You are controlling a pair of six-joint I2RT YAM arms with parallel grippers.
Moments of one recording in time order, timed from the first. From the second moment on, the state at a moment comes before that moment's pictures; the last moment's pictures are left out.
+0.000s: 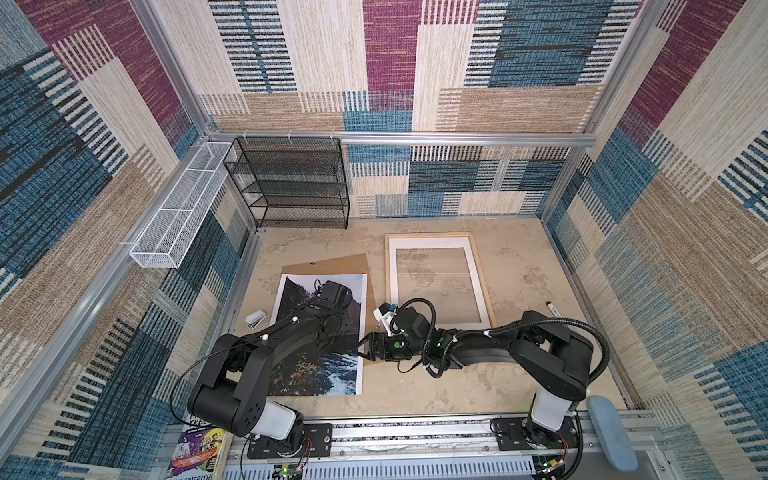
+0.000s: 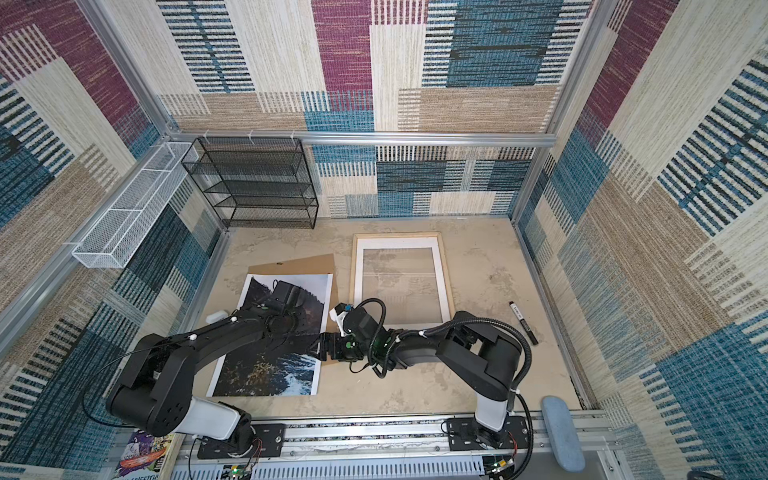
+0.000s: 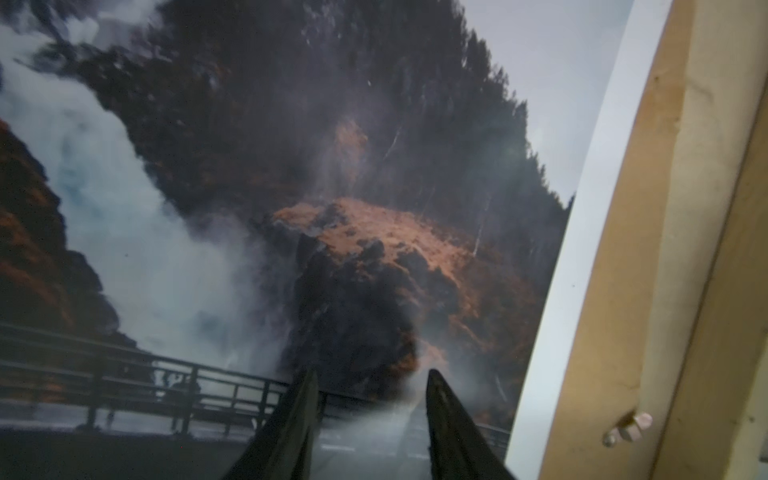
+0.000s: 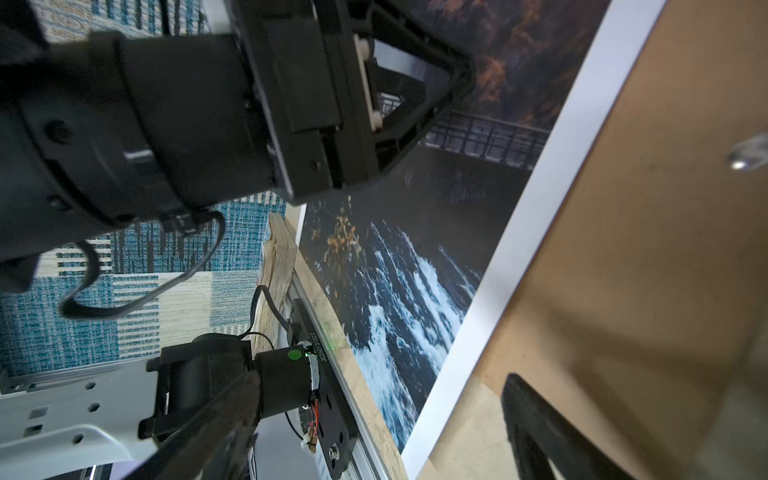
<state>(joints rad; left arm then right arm) -0.37 1.49 0.73 -0.40 -0.10 -0.62 1.02 1.81 0.84 0.43 -0.40 1.03</state>
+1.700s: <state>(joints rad) -0.36 1.50 0.75 -0.39 -0.01 -0.62 1.01 2.01 0.89 0.63 -0.47 1.15</state>
